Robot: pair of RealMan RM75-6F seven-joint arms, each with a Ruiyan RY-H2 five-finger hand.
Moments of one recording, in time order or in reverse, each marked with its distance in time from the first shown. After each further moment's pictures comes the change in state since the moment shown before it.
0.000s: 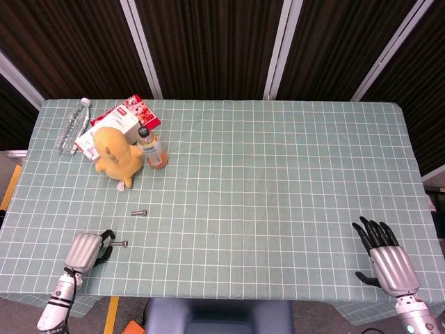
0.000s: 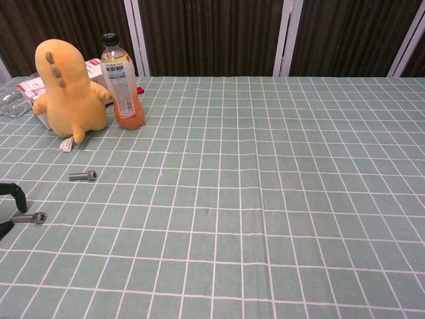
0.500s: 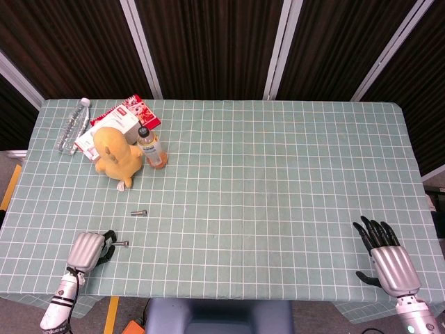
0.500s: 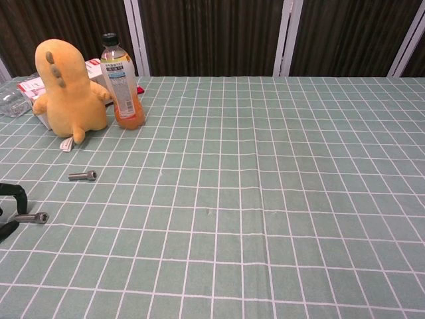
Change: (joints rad) left arm -0.007 -0.015 0.002 0.010 -0.002 0.014 -0.001; right arm -0.004 0.001 0.001 -0.002 -0.001 0.009 0.000
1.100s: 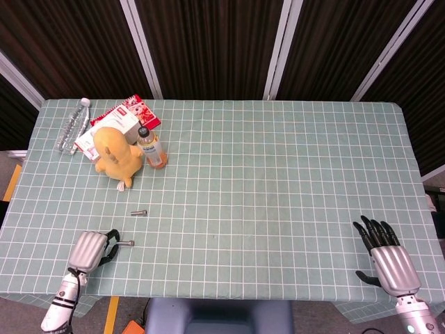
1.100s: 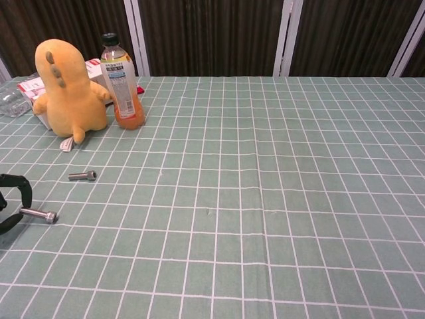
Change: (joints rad) left arm -0.007 0.042 0.003 -0.111 0.021 0.038 0.041; right arm 0.000 -0.005 0.002 0.006 -0.001 0.003 0.005
